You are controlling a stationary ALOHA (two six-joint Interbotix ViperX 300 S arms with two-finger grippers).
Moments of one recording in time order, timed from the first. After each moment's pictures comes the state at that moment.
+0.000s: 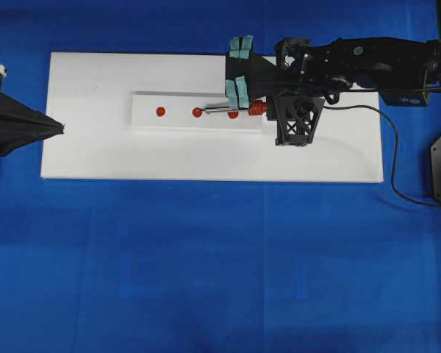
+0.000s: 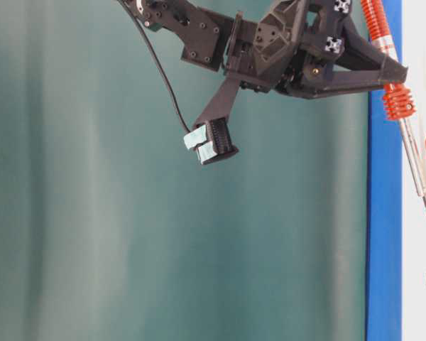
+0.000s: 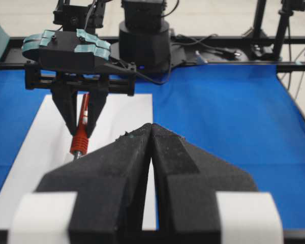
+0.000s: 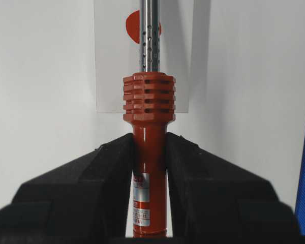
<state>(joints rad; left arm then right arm) -0.03 -0.99 1.22 0.00 -0.29 0.01 -0.24 0.04 0.50 0.00 0.64 -0.08</state>
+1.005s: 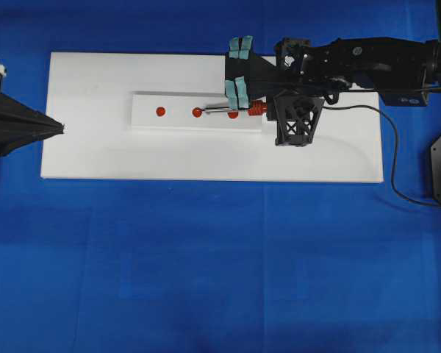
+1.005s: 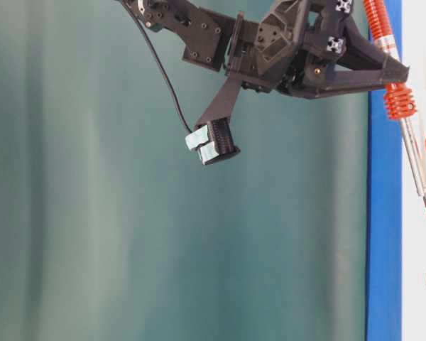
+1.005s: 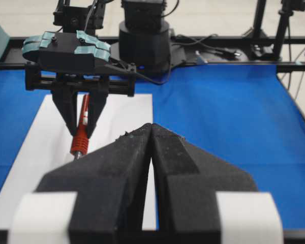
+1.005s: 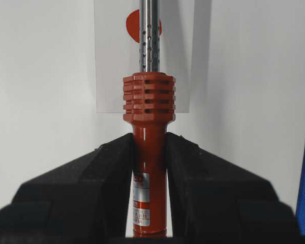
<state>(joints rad) -0.03 -0.99 1.22 0.00 -0.29 0.01 -0.24 0.04 0.50 0.00 0.65 -0.08</state>
